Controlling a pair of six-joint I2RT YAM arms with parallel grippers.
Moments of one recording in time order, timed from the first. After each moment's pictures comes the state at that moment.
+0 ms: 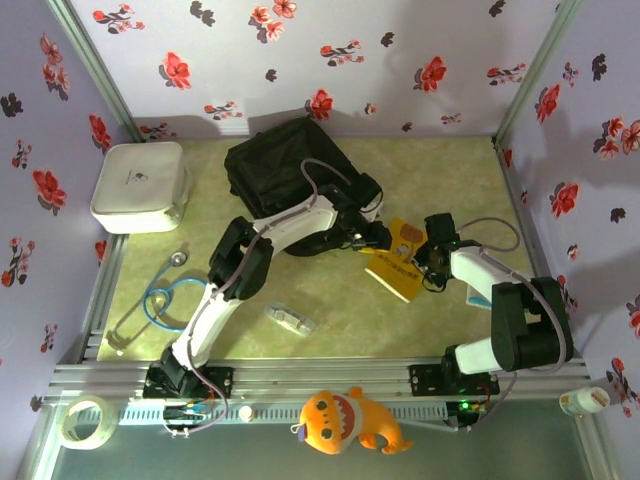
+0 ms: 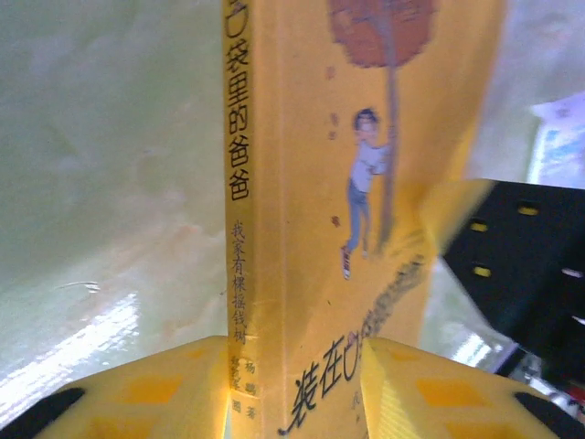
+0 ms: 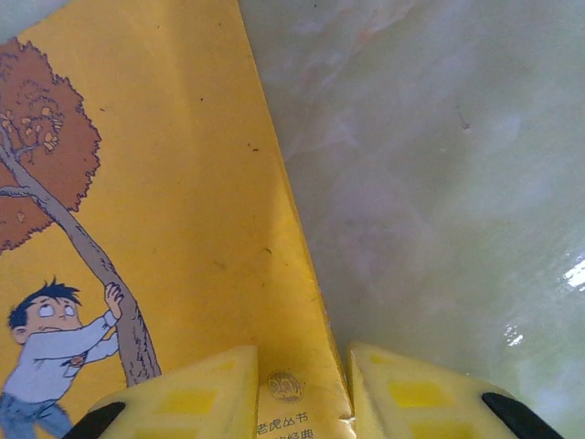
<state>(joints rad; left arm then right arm) -0.87 2.33 2.02 -0.77 0.47 -0.63 0.17 1.41 0.66 -0.44 0.00 0.99</state>
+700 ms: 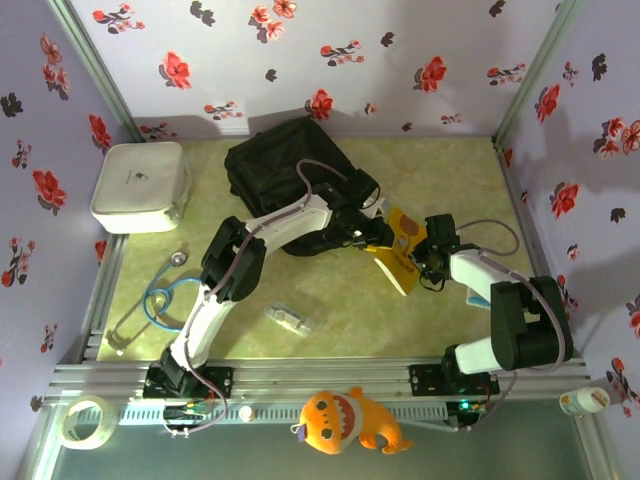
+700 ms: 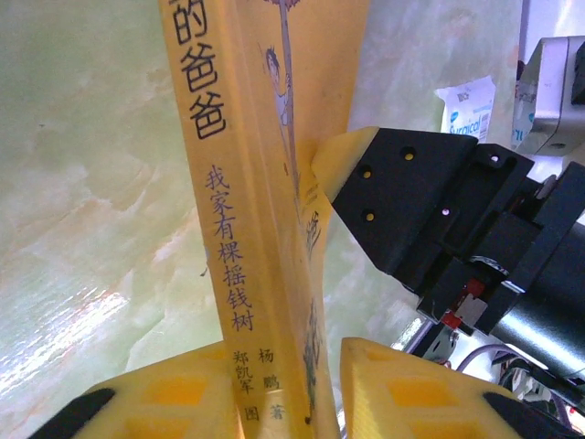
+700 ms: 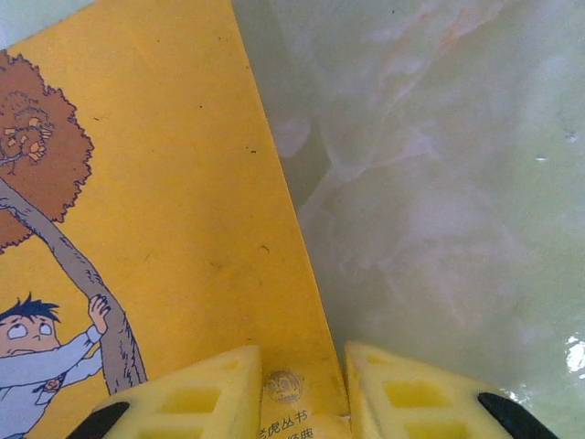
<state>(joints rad) -0.87 2.29 1.95 -0.70 0.59 -0.67 0.17 1.41 0.63 -0.30 -0.04 1.04</state>
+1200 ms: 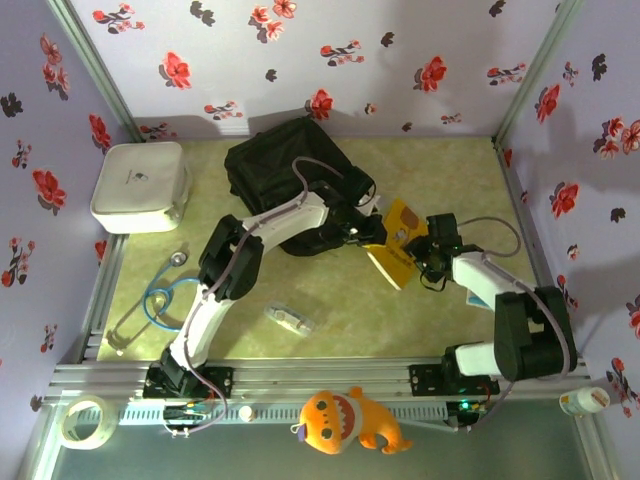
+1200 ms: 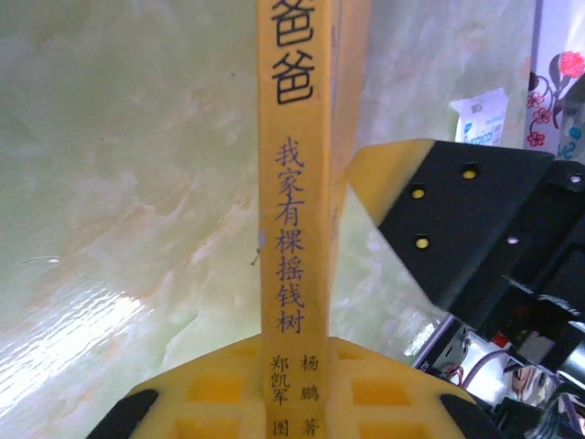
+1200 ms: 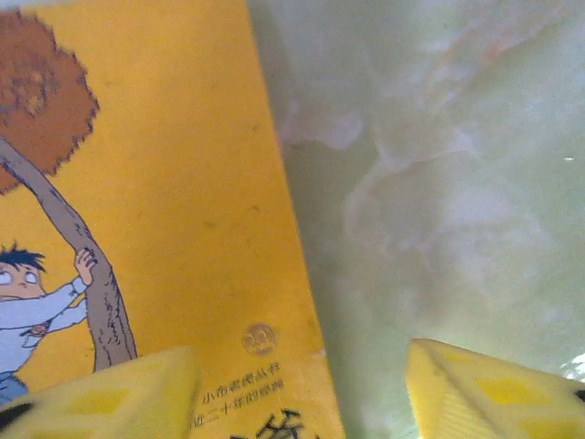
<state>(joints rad) -0.83 2.25 1.94 -0.72 0.56 -0.65 0.17 1.33 0.63 -0.32 -0.06 1.00</state>
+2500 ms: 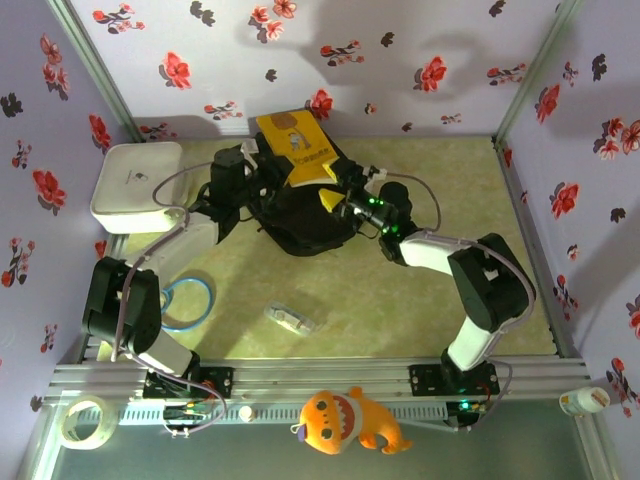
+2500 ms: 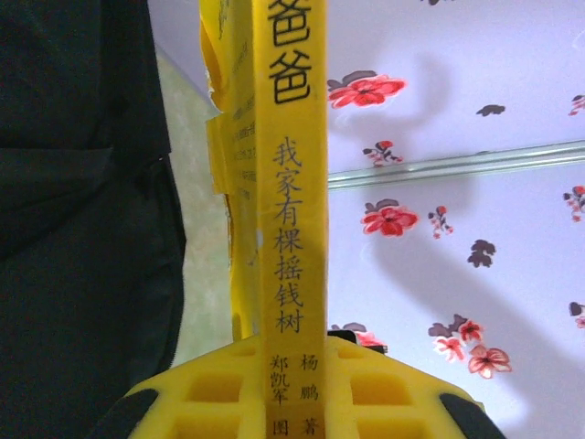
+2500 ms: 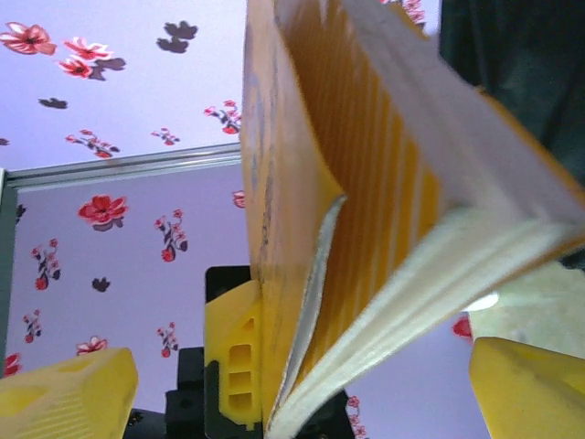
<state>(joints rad) -0.43 1.55 1.09 0.25 0.37 -1.25 0.53 1.71 0.88 0.92 -0.41 1.69</state>
